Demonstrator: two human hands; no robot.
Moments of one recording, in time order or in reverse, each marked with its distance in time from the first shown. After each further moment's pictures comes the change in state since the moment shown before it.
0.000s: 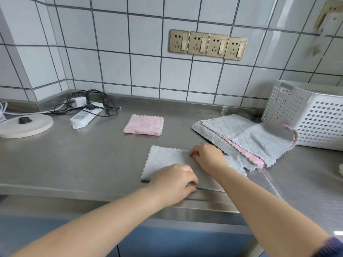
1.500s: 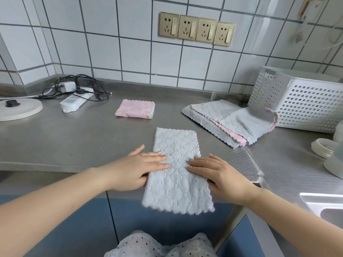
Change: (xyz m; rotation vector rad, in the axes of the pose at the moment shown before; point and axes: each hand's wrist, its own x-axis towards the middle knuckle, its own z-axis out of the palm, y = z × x) left_hand -0.066 -0.035 -0.031 0.201 -0.354 0.116; right_hand -0.139 0.045 -0.011 -0.096 0.023 -0.622
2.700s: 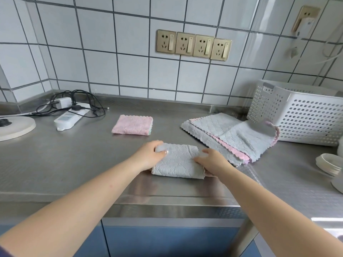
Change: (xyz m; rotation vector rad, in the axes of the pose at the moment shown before) left_hand 0.097 -0.030 -0.025 -0.752 0.381 -0.561; right_hand 0.100 0.038 -0.009 0.755 0.033 1.100
